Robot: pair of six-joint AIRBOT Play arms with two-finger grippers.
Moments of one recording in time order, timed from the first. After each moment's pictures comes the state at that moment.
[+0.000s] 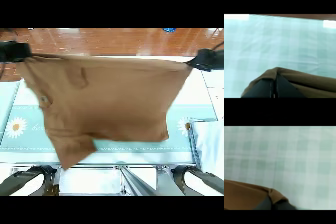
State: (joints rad) left arm -0.04 -1.17 1.39 1.68 -0.95 -1.76; right arm -0.16 -1.22 1.42 -1.12 1.18 1.41
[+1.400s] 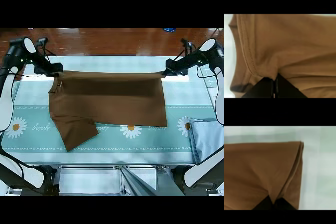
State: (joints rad) left arm 0.03 -1.85 1.75 1.48 -1.26 -1.57; right arm -0.16 -1.95 1.86 -1.12 1.33 1.46
